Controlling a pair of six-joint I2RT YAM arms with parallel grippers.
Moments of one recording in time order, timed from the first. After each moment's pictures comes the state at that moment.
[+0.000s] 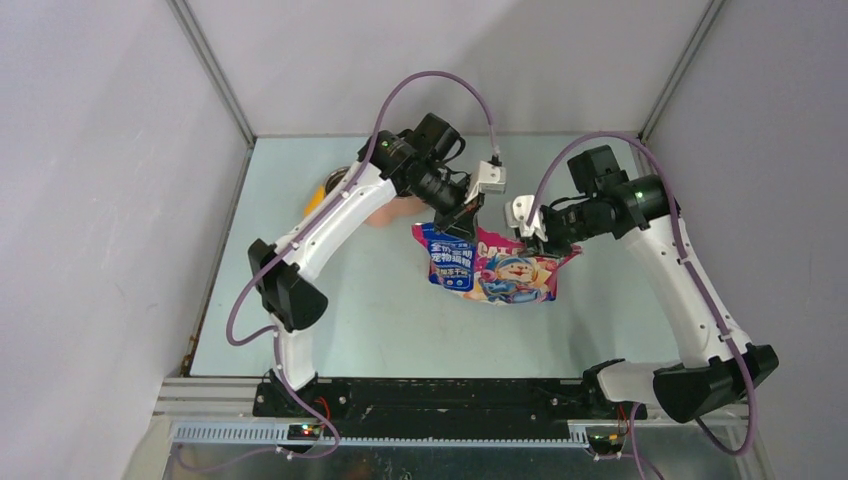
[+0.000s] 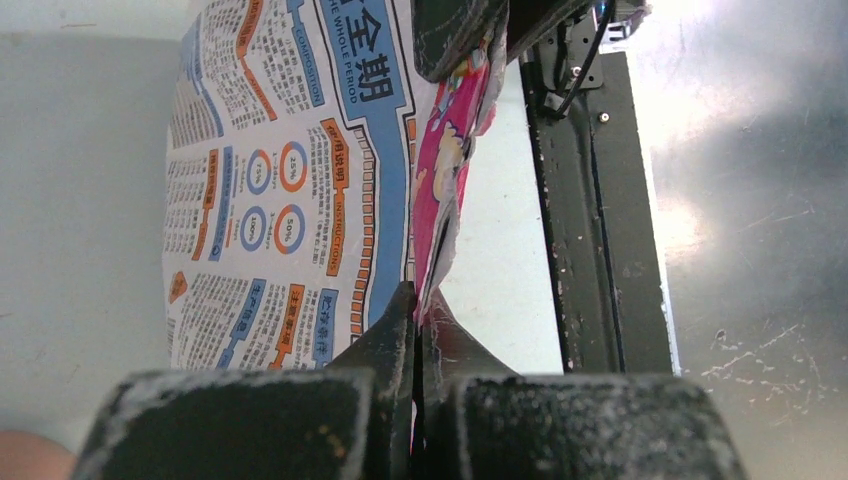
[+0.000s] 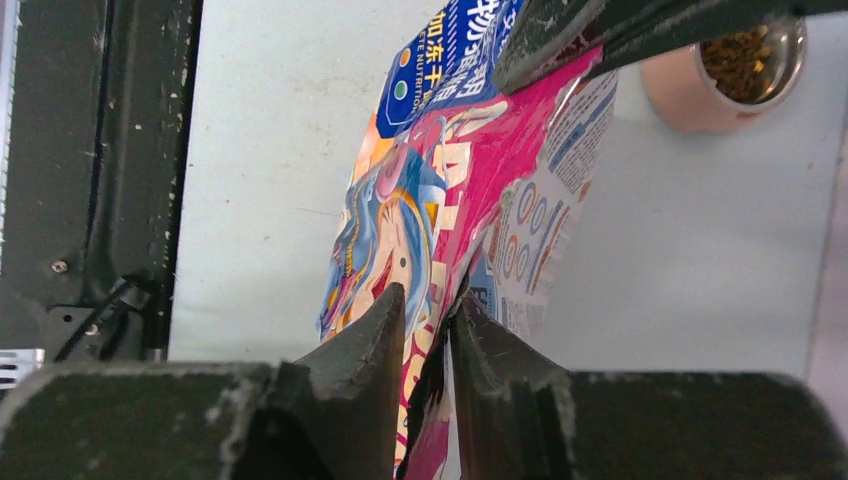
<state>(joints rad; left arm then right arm) -0.73 1.92 2.13 -1.27 0.82 0.67 0.35 1.29 1.51 -1.36 -0.75 -1.28</state>
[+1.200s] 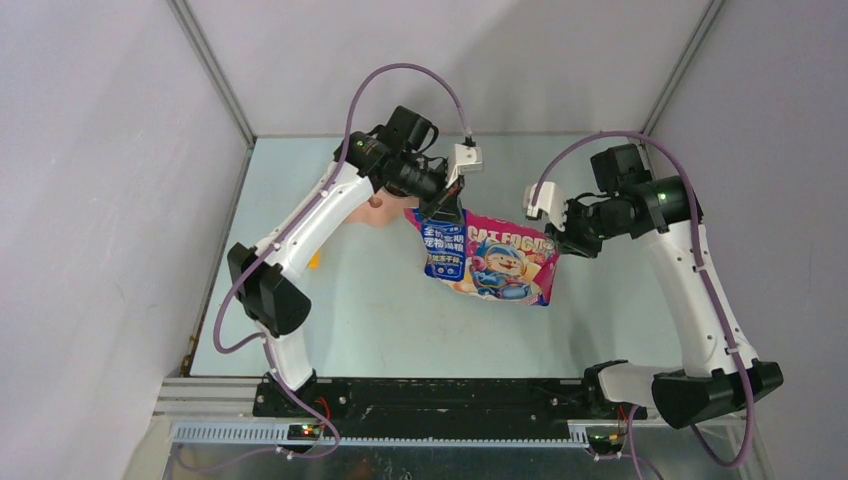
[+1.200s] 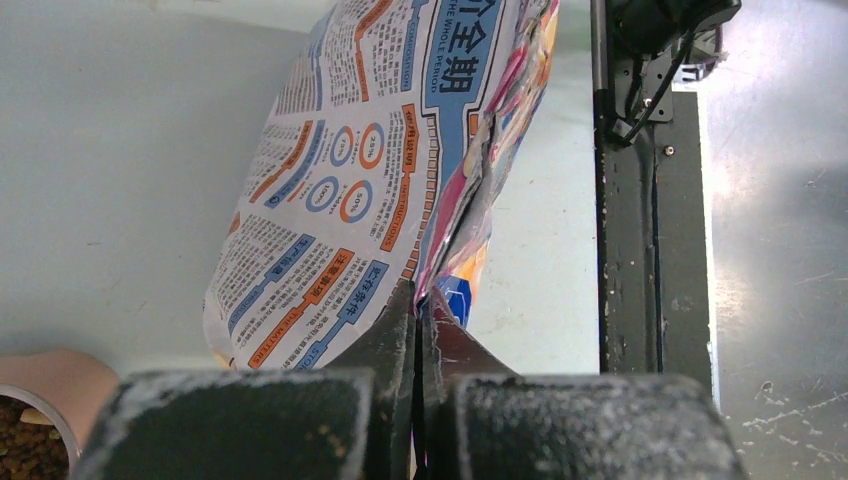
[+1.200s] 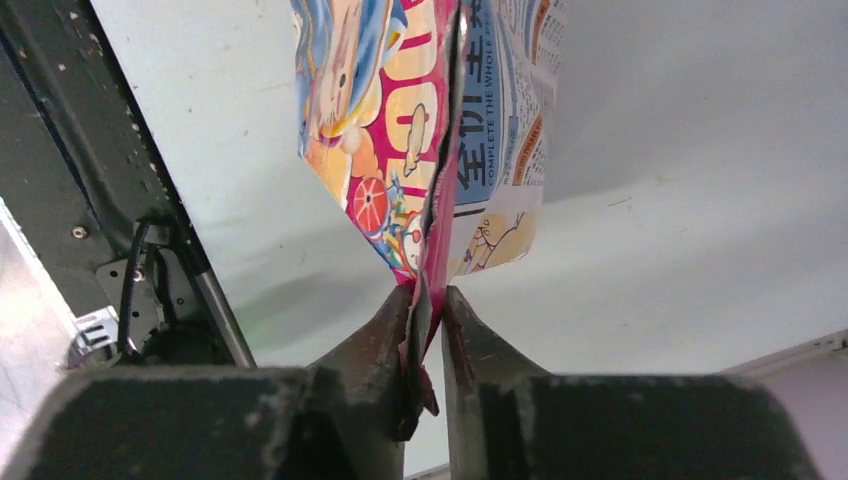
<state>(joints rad) -0.62 1.82 1.96 -1.07 0.80 0.58 0.25 1.28 1.56 -1.41 -0.44 -1.02</state>
